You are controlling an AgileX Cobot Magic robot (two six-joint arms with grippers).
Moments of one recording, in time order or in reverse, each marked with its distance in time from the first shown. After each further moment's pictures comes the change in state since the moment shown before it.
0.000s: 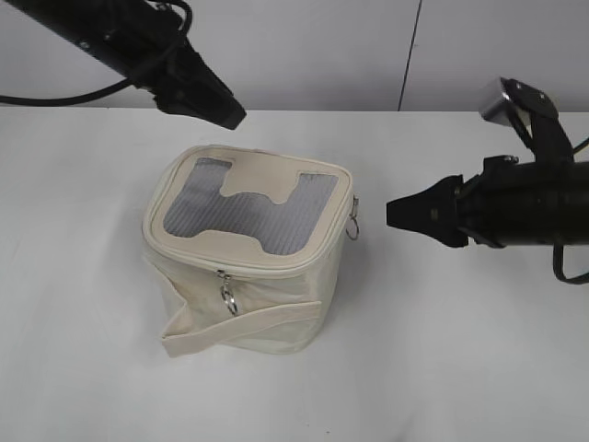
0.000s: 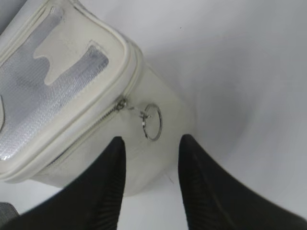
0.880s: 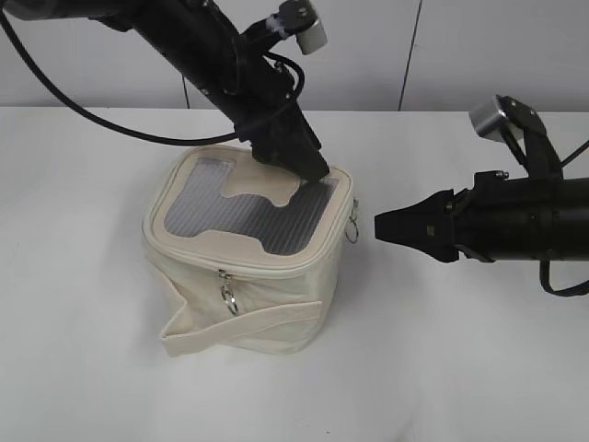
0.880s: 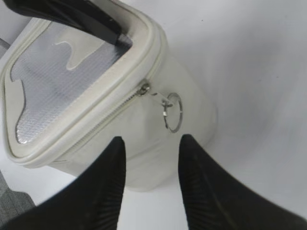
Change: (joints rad) left arm -0.204 0.271 -0.261 0.093 0.055 0.030; right arm 0.000 0.029 0.058 0.111 0.095 -0.145
